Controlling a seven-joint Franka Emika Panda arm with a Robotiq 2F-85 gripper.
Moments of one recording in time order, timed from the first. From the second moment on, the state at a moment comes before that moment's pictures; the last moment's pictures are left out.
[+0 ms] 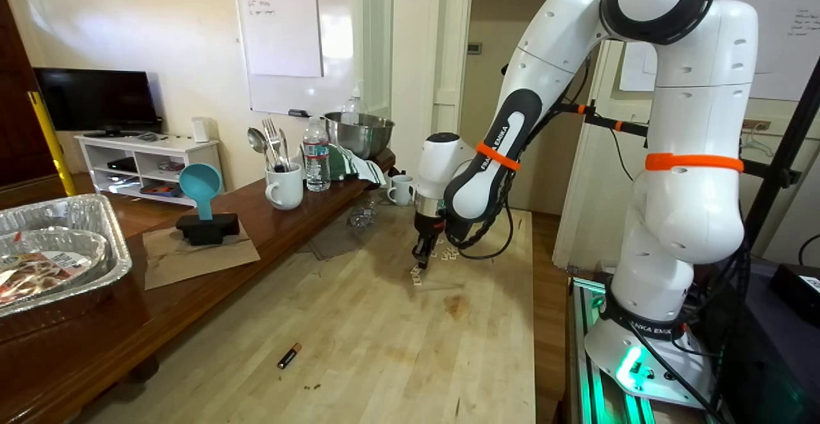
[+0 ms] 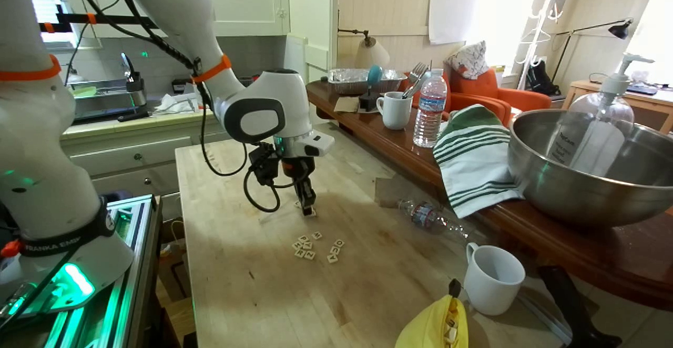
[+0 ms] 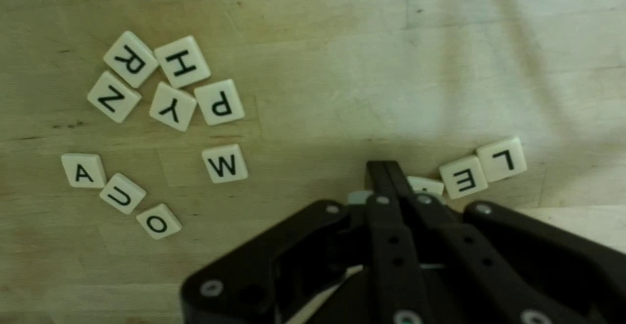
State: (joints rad) arm 0.01 0.12 -0.12 -2.63 -0.23 2.87 0.11
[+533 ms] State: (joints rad) arm 0.00 0.12 -0.08 -2.62 -0.11 2.87 0.11
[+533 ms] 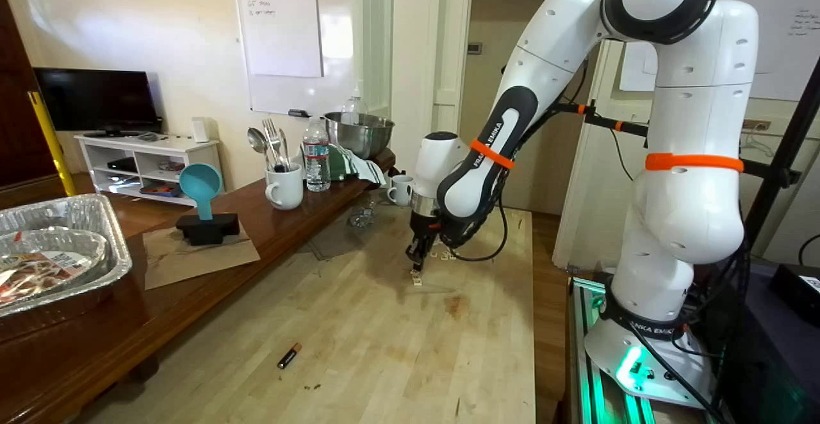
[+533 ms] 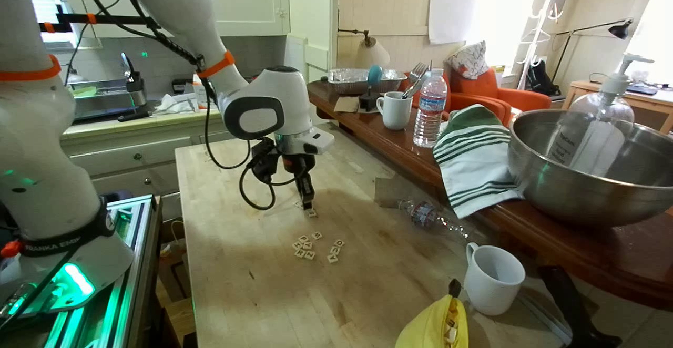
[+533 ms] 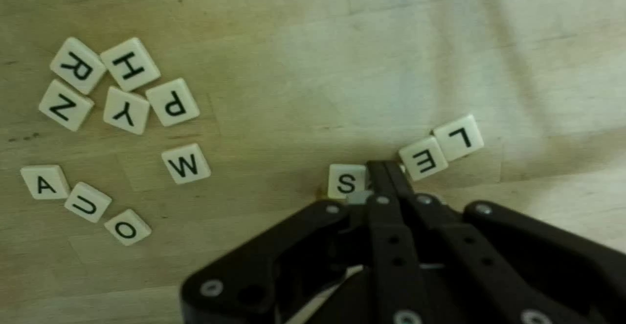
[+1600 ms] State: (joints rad) arm -0.01 0.15 -0.08 -2.59 -0.07 2.88 0.10
